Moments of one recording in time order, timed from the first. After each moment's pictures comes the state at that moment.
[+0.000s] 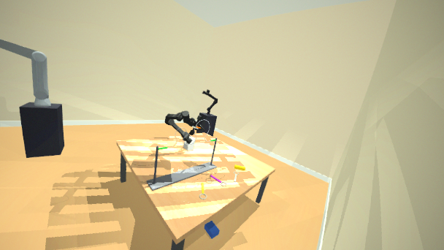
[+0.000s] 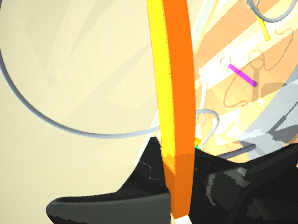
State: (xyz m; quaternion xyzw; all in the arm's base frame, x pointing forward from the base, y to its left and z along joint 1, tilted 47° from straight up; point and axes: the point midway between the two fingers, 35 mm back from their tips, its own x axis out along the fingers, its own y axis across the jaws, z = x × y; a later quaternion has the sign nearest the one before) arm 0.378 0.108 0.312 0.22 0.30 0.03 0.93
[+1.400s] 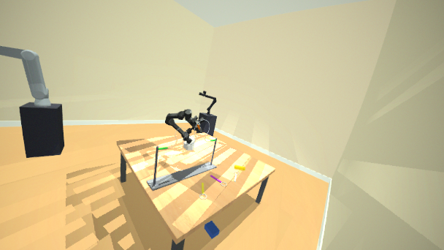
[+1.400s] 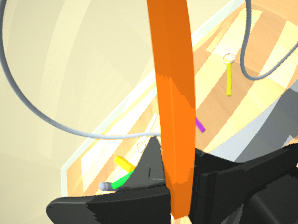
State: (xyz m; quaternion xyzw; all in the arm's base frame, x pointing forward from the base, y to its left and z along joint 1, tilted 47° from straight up) arm 0.379 0.091 0.310 -0.03 0.28 -0.03 0.96
